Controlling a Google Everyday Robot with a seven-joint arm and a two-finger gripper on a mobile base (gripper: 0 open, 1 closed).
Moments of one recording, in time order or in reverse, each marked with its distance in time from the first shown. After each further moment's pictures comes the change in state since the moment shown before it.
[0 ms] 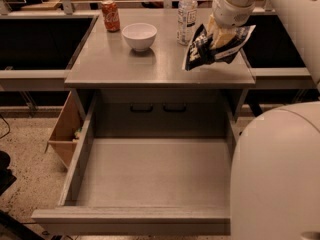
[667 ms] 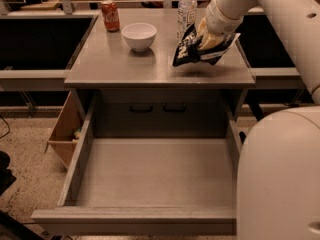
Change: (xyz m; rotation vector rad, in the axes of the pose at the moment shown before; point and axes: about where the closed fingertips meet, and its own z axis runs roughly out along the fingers) arm -0.013 -0.033 0.039 0.135 -0.132 0.026
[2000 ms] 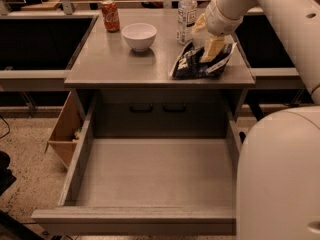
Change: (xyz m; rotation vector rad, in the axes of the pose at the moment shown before) arm 0.000 0.000 0.000 0.000 0.000 0.000
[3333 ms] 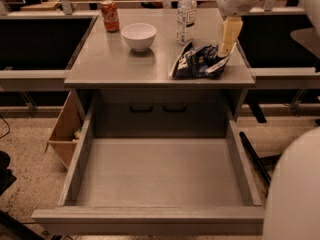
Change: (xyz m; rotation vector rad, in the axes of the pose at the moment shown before) arm -0.009 -0.005 -0.077 0.095 0.057 0.029
